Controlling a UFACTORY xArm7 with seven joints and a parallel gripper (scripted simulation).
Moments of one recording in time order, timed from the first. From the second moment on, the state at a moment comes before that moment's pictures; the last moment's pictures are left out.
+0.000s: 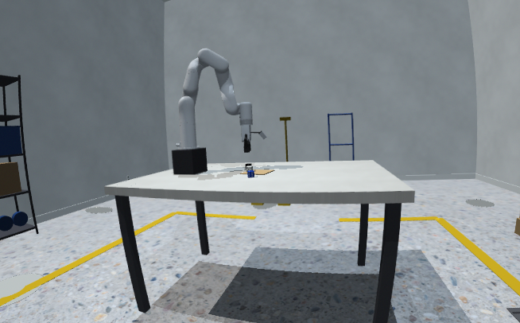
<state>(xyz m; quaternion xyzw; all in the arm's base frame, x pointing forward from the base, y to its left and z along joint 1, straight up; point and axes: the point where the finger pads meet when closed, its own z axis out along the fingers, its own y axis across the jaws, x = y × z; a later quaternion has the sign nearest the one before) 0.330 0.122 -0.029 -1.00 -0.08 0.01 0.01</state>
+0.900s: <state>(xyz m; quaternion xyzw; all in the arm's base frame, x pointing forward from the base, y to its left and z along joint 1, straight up) 0.331 0.117 -0.035 -0.99 0.14 0.00 0.00</state>
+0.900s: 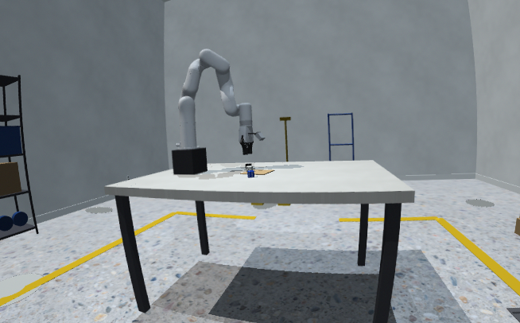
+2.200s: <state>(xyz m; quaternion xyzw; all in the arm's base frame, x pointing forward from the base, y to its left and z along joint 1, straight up) 0.331 0.117 -0.037 -0.99 0.14 0.00 0.00</state>
